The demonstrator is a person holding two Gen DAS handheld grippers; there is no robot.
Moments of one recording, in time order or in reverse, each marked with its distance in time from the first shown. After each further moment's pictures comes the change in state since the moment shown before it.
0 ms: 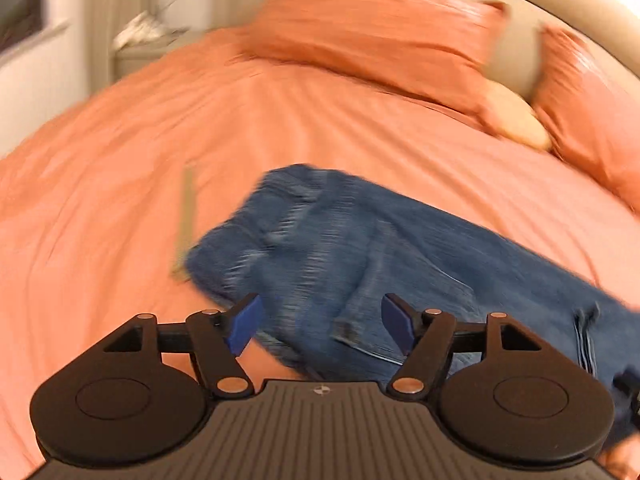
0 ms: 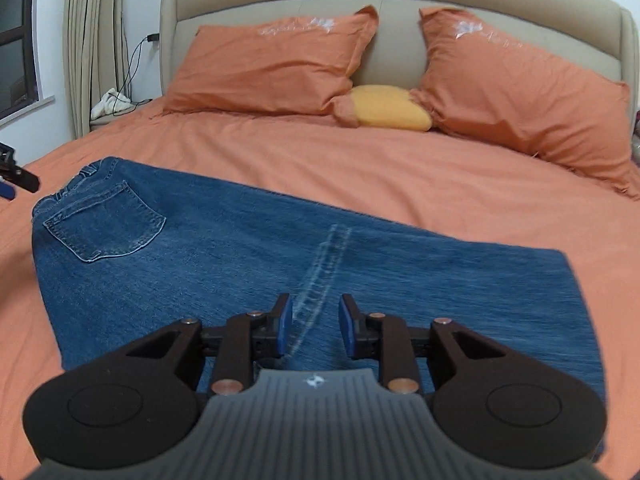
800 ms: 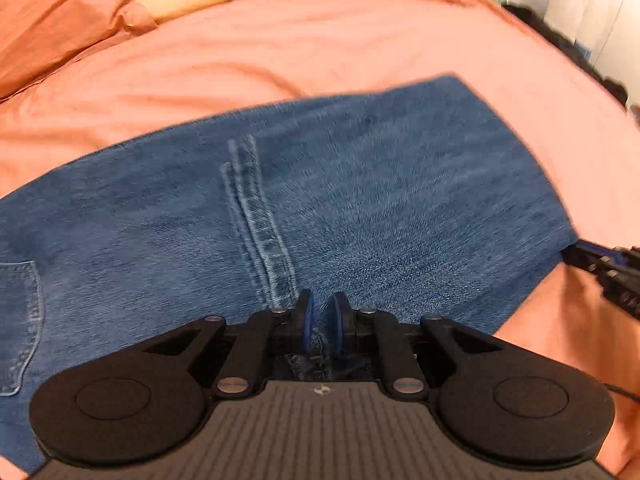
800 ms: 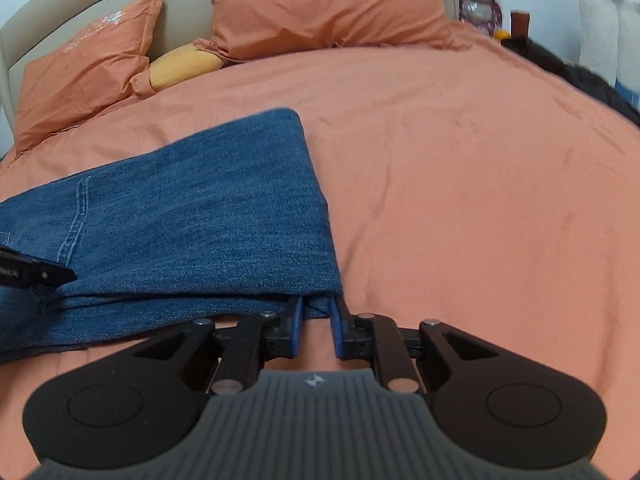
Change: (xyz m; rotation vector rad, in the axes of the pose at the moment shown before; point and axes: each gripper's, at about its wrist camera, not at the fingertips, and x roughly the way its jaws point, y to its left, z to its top) left arm 0.036 -0.290 -0.123 0.673 0.239 -0.358; right arm -0.079 -0.165 -0.093 0.363 0.123 -0.307
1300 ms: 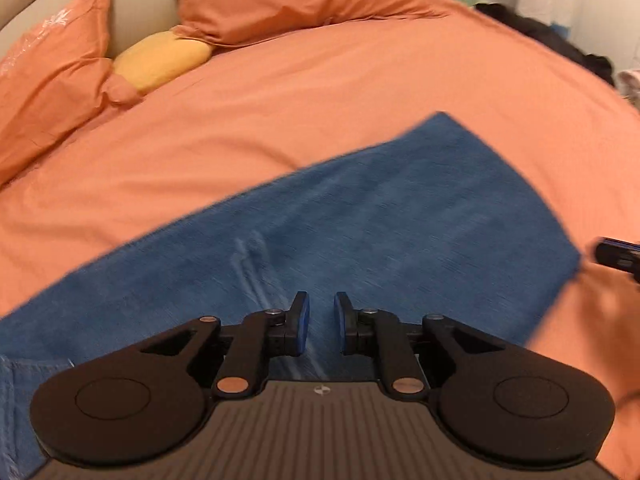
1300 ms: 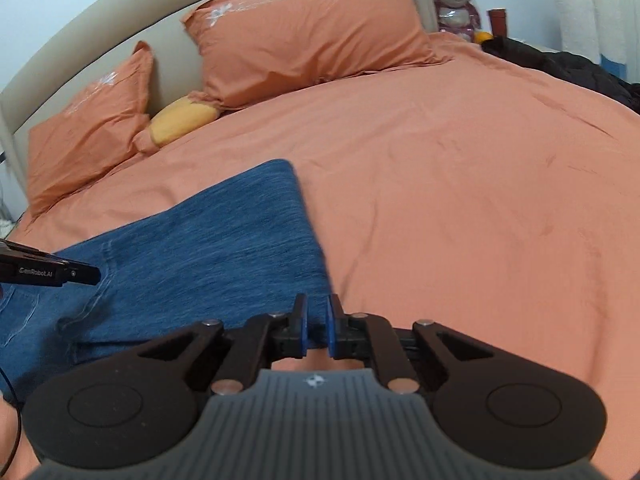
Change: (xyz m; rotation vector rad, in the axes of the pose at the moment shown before) left arm -0.004 -0.015 0.025 0.176 -0.068 0.051; right arm -0.015 -0.021 0.009 0.141 -0.081 0.083
